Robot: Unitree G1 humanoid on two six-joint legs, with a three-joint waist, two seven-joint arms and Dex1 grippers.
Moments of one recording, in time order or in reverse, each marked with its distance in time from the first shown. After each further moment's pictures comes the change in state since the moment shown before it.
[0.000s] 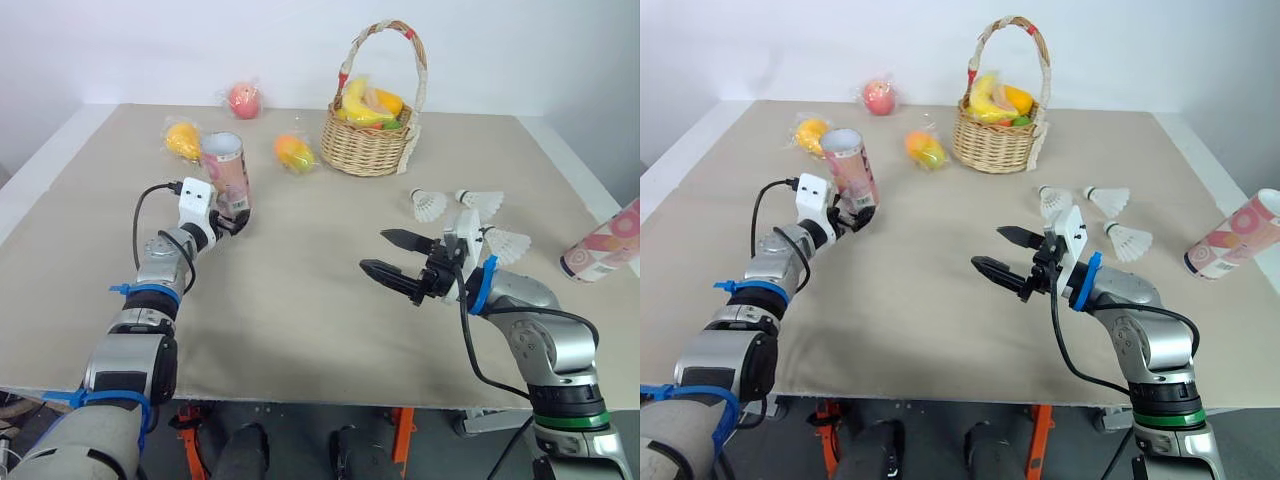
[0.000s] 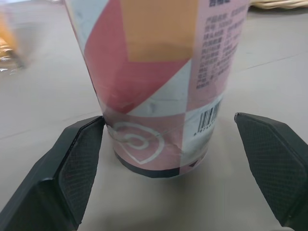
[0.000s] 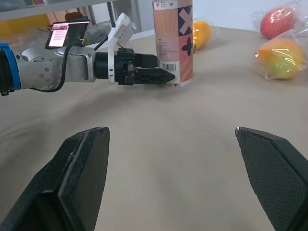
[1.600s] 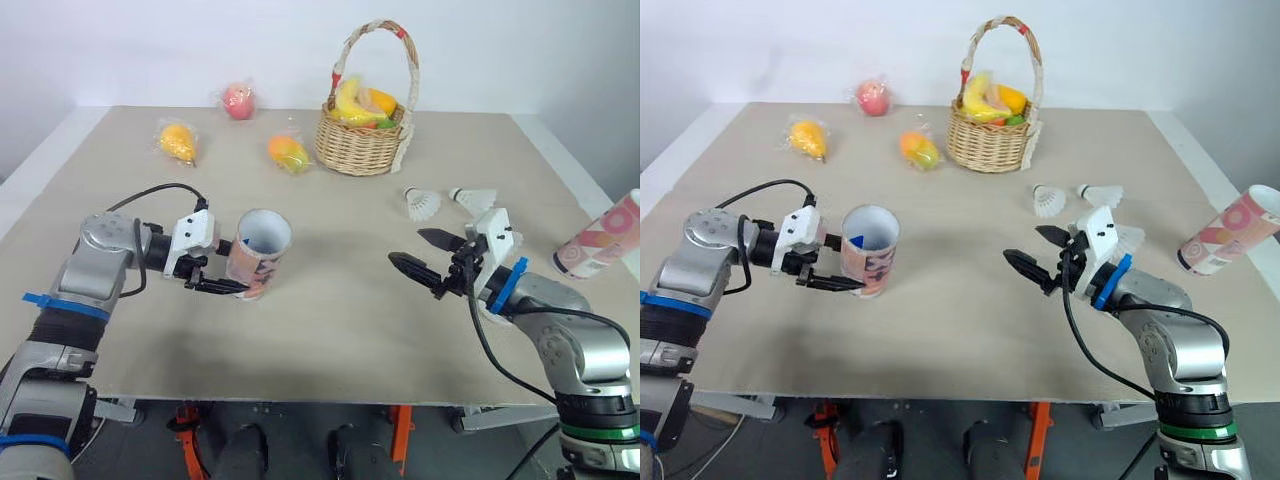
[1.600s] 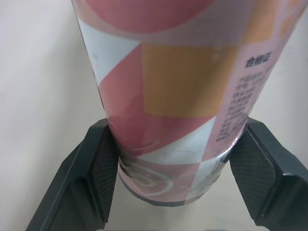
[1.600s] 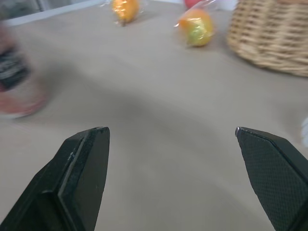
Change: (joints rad) left arm 0.295 0.409 -0.271 -0.881 -0.070 0.250 -0.985; right arm 0.024 -0.052 -0.066 -0.020 -0.080 0.061 -0.231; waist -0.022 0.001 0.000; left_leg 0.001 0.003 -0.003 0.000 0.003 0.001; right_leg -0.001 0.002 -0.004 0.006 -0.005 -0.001
